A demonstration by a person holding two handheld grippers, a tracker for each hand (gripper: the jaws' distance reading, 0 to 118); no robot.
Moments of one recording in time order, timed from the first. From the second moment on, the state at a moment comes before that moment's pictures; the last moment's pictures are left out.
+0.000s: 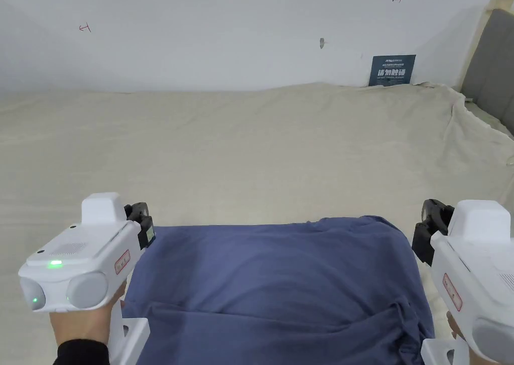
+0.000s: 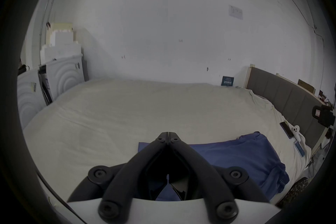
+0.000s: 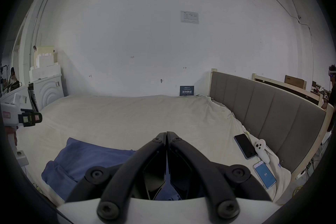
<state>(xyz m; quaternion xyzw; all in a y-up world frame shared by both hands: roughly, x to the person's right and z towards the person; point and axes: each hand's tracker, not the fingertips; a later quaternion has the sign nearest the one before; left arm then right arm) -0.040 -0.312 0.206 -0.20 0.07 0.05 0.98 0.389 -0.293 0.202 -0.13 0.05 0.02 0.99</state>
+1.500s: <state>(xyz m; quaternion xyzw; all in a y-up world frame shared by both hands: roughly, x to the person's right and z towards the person) -0.123 -0.379 0.050 -0.42 0.03 0.10 0.90 0.404 -0.416 -0.050 -0.43 0.04 0.02 0.90</state>
